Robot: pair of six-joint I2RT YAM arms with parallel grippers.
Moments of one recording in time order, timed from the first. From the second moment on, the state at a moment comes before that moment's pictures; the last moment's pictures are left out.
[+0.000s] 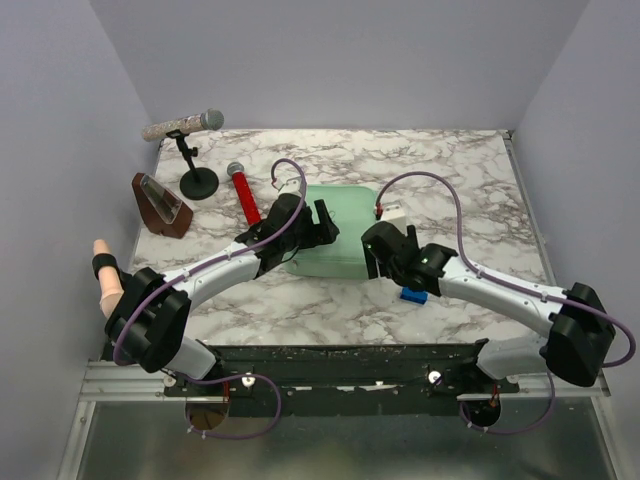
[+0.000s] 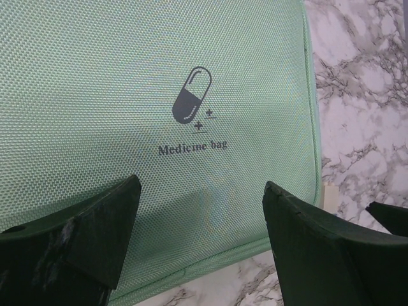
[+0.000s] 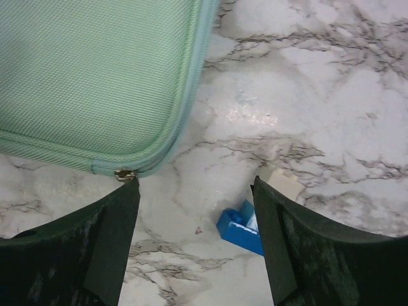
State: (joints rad) left arm -0.64 1.46 0.86 0.03 -0.06 -0.70; right arm 0.88 1.34 0.91 -0.51 0.54 0.46
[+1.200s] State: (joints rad) left arm -0.59 1.39 0.81 0.00 -0.05 -0.66; right arm 0.87 1.35 0.79 -0.27 0.30 0.27
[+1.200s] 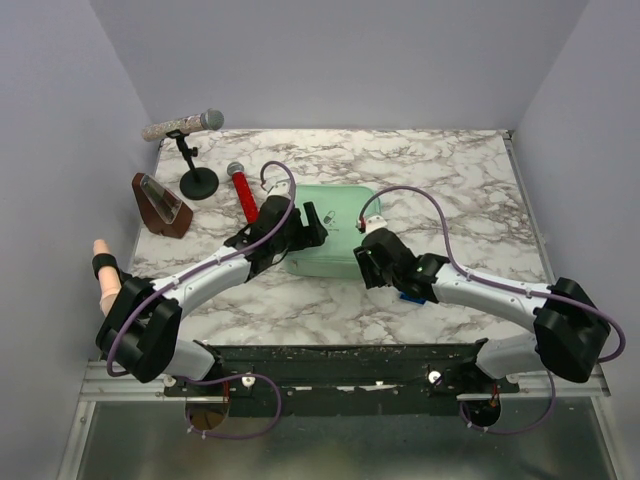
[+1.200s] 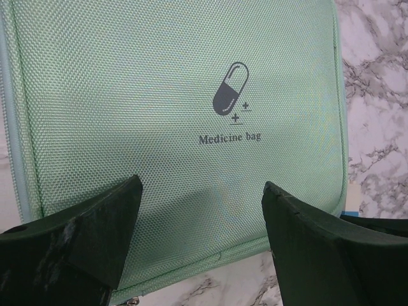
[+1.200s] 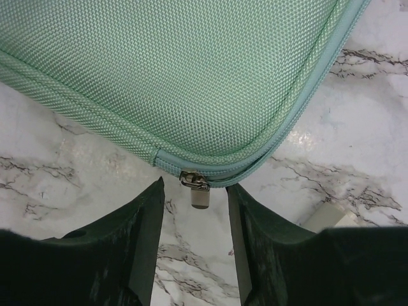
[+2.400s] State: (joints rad) left arm -0.58 1.08 0.65 -0.13 -0.03 -0.81; right arm 0.98 1.39 0.81 -0.29 0.34 0.33
